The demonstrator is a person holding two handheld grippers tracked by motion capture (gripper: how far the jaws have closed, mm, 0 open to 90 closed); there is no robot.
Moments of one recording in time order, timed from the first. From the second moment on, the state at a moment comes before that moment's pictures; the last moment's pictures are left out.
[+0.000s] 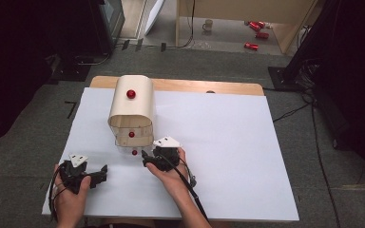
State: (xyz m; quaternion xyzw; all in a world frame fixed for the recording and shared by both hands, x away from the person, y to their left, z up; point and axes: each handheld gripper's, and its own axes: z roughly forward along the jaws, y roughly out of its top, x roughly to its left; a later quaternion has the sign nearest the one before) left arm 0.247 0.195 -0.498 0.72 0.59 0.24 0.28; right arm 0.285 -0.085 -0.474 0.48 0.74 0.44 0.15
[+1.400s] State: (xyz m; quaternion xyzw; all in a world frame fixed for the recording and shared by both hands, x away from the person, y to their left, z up) left arm 0.247 0.195 -0.498 0.72 0.59 0.24 0.28; right arm 0.284 -0.171 -0.469 0.51 0.74 0.40 0.20
